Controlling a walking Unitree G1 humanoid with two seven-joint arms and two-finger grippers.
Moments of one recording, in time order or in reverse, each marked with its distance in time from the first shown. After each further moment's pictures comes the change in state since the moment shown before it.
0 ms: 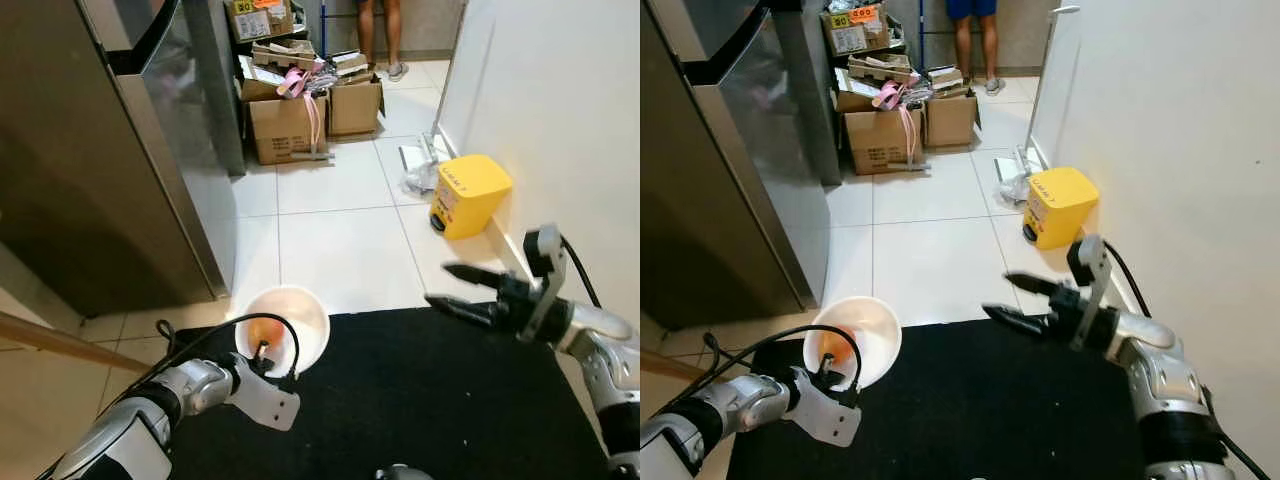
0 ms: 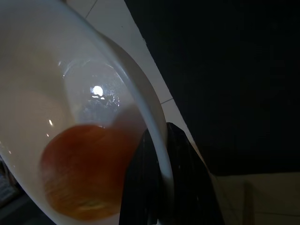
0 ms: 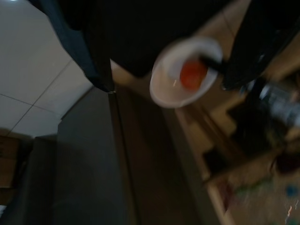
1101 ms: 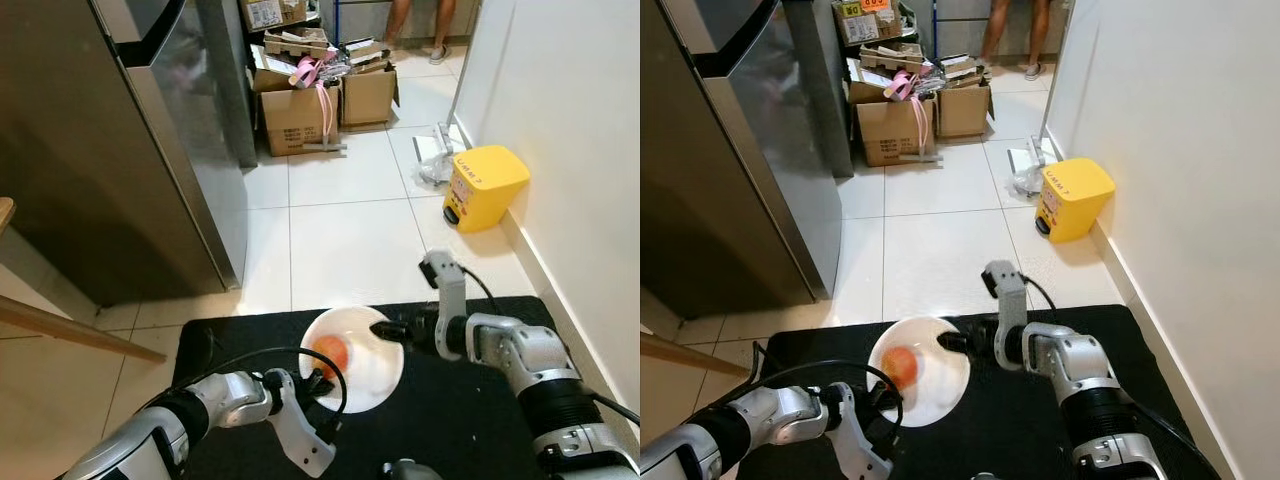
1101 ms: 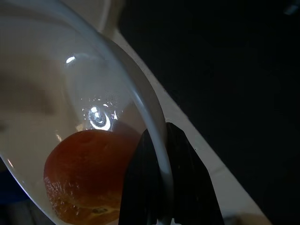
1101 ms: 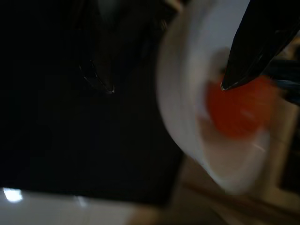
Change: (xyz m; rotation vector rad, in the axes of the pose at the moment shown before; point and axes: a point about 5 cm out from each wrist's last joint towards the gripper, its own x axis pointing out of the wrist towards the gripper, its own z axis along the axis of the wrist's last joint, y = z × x) left arm 0.014 0.021 0.073 0.268 -0.354 0.172; right arm 0.052 0.018 -0.079 0.378 0.657 -0.357
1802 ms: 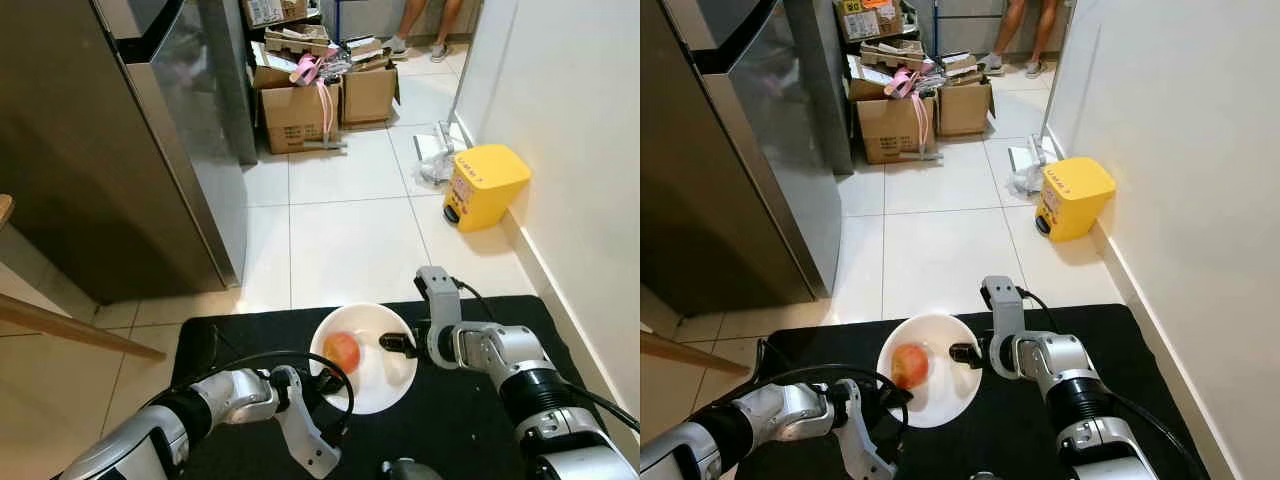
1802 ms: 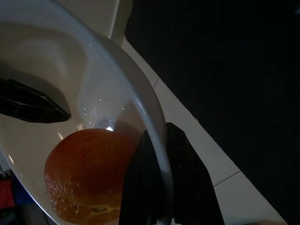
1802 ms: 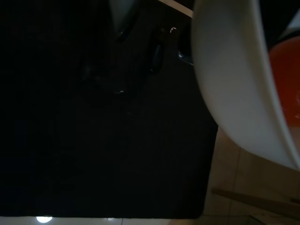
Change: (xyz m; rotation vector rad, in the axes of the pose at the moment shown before) left arm 0.001 0.004 0.002 0.054 -0.015 0.000; right arm 0.014 -0.008 0.000 0.056 0.013 -0.137
